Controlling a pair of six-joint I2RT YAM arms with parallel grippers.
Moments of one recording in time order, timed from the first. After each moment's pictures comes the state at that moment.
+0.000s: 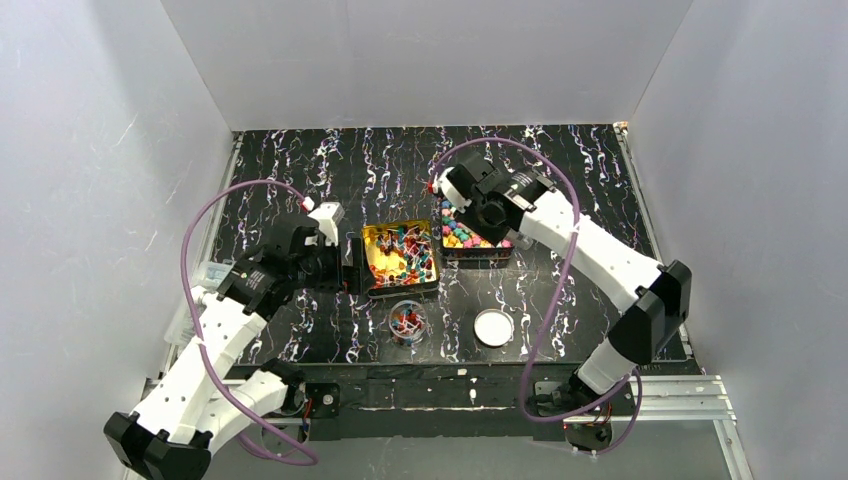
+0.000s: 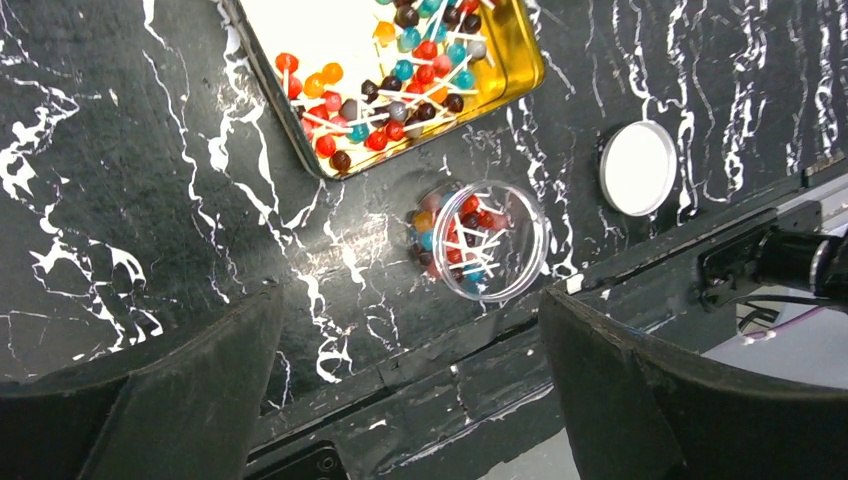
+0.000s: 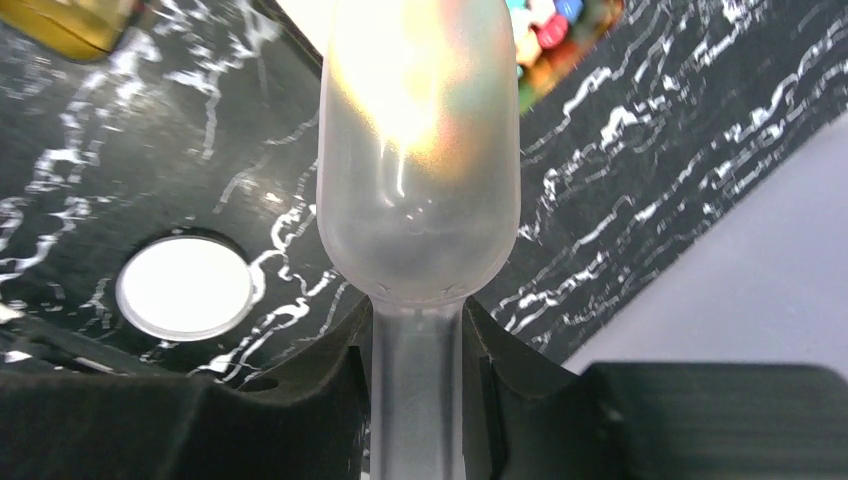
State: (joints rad) left arm -0.46 0.88 0.96 -0.87 0.16 -0.37; right arm 0.81 1.58 1.62 -1.14 0.29 -0.27
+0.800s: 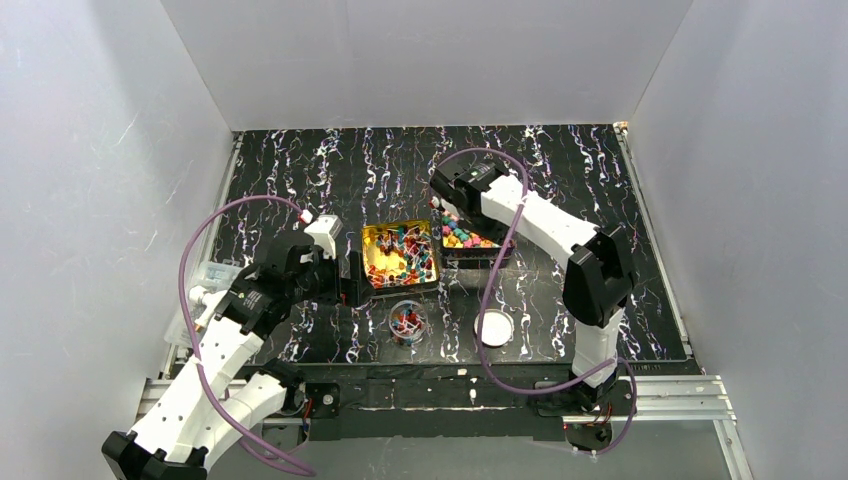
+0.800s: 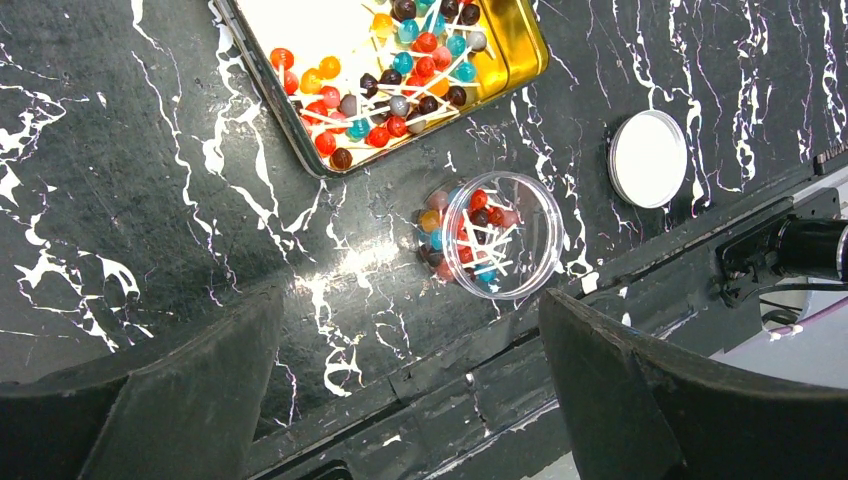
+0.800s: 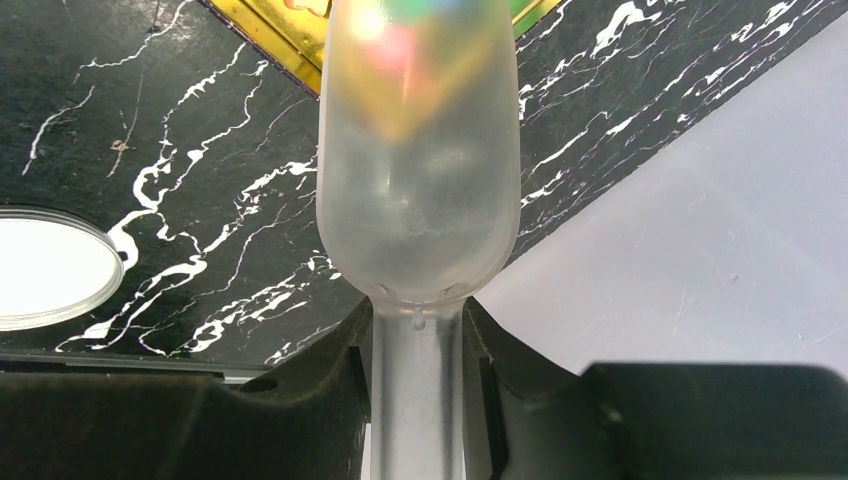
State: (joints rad) left arm -0.46 0.77 0.81 -0.79 0.17 -0.34; right arm 0.75 1.88 1.71 -1.31 0.49 -0.32
